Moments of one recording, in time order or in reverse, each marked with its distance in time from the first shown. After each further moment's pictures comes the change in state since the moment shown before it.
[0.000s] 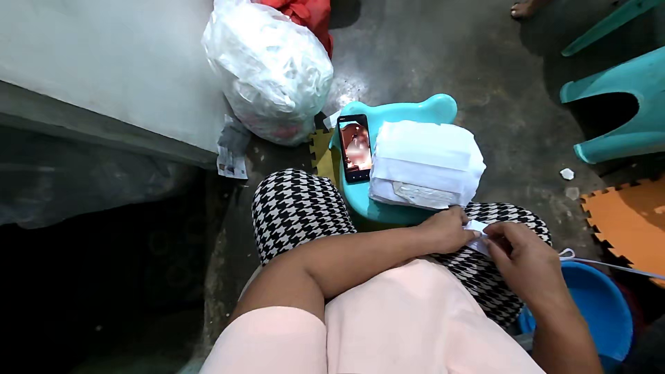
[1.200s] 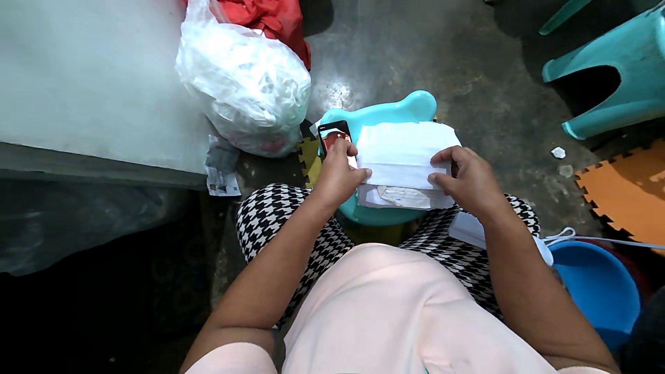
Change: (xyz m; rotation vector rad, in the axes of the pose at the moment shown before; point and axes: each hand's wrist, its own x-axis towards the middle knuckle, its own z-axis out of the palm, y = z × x) left_hand -0.077 -0.028 -0.131 0.080 0.747 -0.167; right_hand 0.119 -0.046 0.006 0.304 -0.135 0.153
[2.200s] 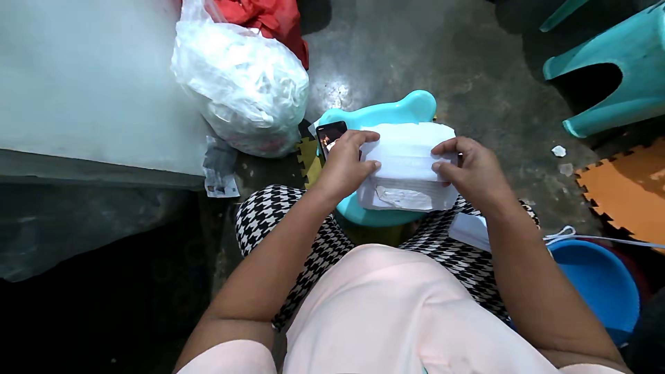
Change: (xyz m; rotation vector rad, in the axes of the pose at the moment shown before) left_hand 0.013 0.018 -0.005 -0.043 -0.068 0.207; right_hand 0.011 0.002 -0.007 0.231 0.007 -0.018
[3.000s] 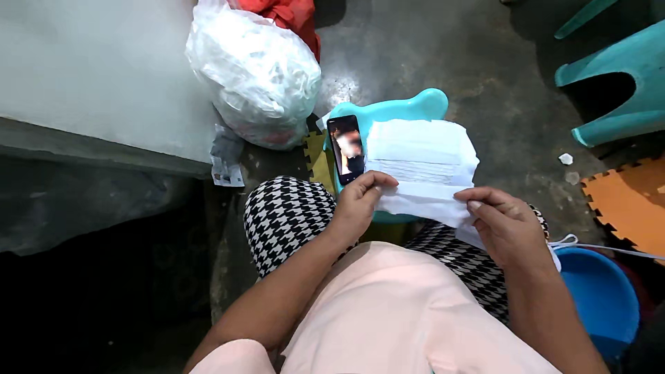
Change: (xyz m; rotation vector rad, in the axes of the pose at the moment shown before) left_hand -0.075 -0.024 0.042 -0.655 0.022 -0.042; right_hand -0.078 0.030 0.005 0.616 0.000 -0.029
